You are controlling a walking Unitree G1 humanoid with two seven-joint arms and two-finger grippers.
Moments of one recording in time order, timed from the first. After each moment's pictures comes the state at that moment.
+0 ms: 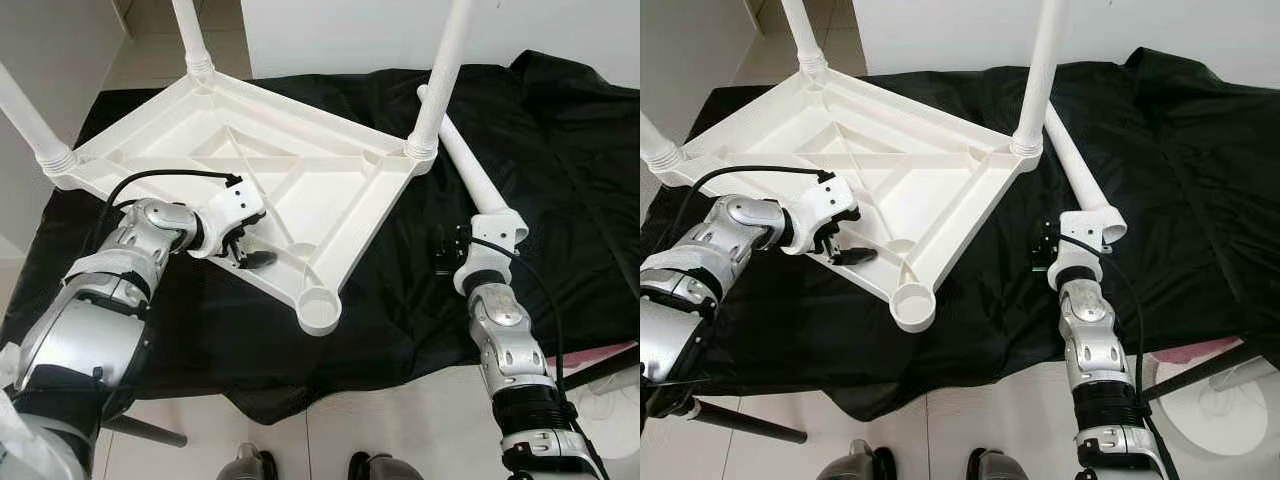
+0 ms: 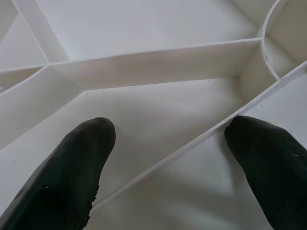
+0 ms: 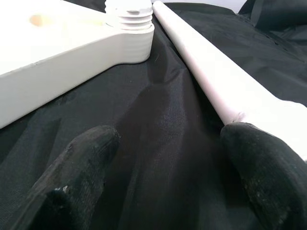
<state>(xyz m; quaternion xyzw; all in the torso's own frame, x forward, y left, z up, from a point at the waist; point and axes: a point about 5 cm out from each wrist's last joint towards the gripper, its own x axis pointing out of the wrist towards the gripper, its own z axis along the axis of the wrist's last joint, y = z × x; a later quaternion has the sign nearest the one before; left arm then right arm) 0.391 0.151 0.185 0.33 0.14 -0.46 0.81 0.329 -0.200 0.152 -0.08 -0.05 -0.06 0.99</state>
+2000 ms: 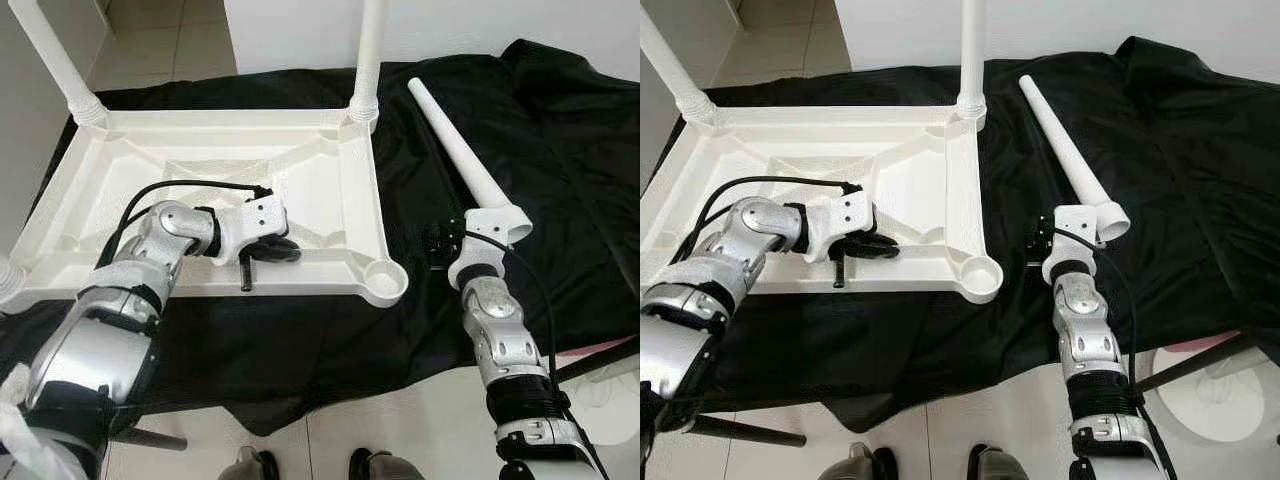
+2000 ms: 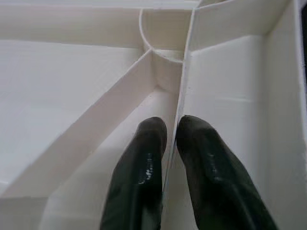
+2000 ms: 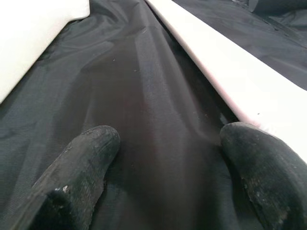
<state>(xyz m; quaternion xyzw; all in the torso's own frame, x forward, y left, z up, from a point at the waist) 0.370 0.126 0.179 0.31 0.06 -0.58 0.75 0.338 -0.192 0.154 -0.08 -0.05 -0.06 0.99</state>
